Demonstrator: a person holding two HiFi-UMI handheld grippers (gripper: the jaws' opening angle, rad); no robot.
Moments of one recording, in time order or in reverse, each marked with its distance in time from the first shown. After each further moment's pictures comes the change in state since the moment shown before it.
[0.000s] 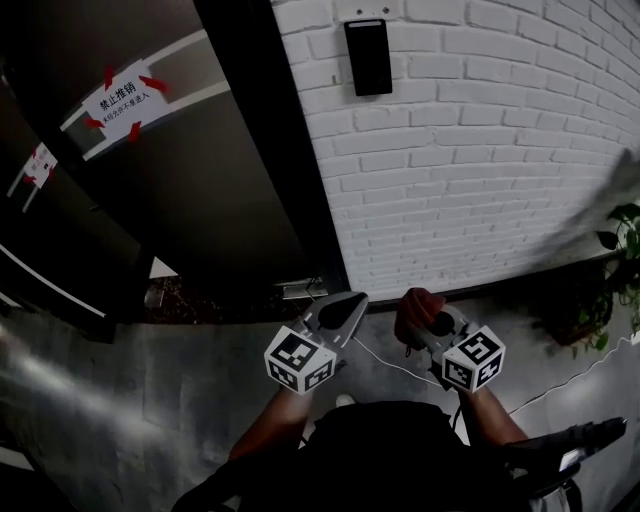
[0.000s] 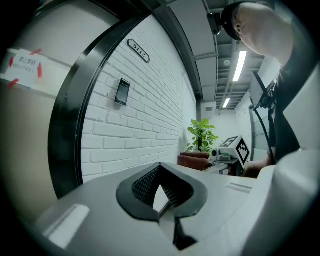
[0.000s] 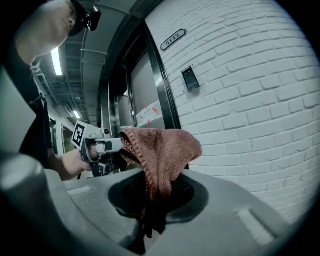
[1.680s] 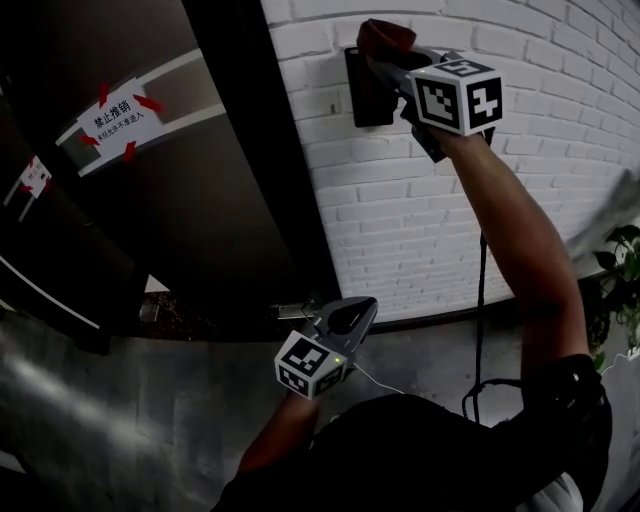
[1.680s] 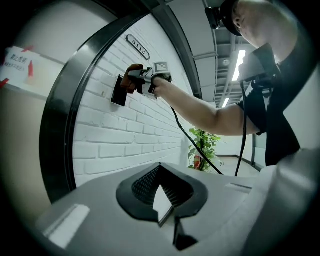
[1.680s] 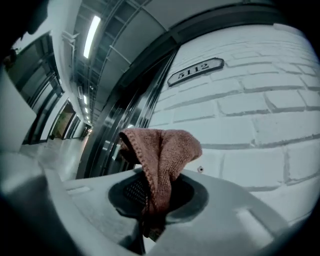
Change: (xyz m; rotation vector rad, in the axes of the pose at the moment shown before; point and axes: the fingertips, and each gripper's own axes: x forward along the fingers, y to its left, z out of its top) left arm 0.052 0.029 0.027 0.029 -0.027 0.007; right arm 0.132 -0.108 0.469 -0.447 -0.339 -0.100
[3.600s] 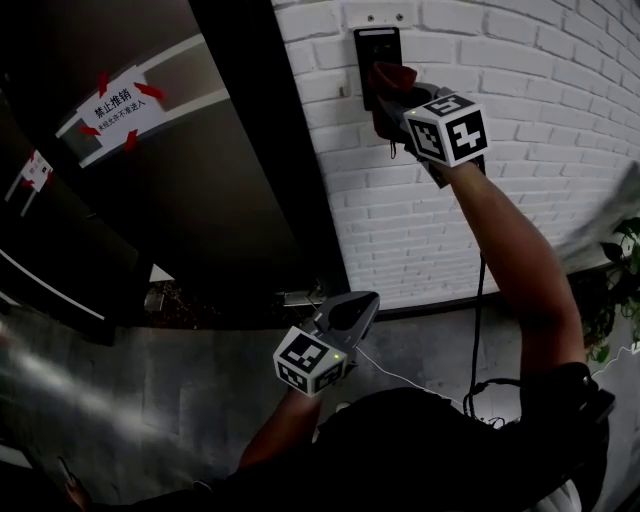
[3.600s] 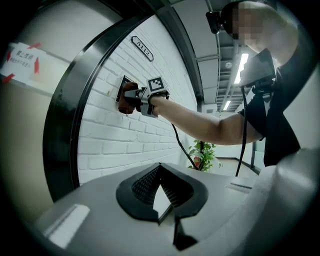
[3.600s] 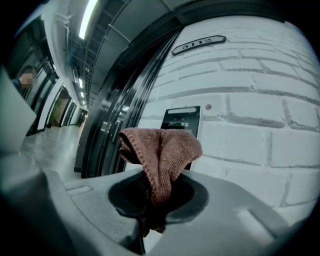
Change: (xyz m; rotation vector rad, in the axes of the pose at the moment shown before) left arm -0.018 0.004 -0.007 -0.033 0.001 0.002; right arm 0.007 0.015 -0.113 -0.032 0.199 -0.041
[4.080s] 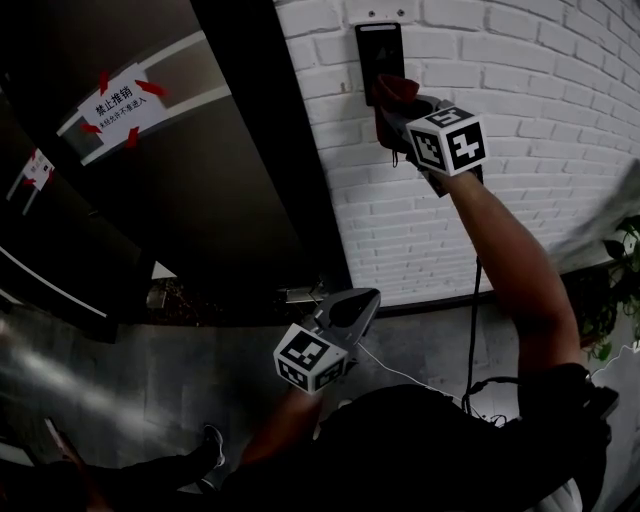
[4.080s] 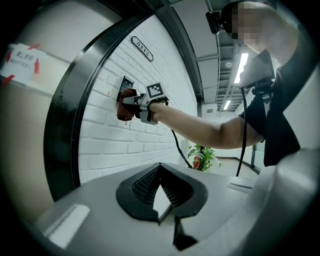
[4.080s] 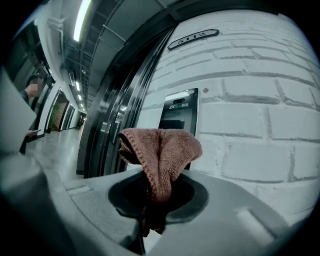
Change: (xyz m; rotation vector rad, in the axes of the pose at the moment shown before) left arm -0.002 -0.005 0.001 -0.017 0.011 -0.010; right arm 0.001 0.007 -0.032 0.051 0.022 0.009
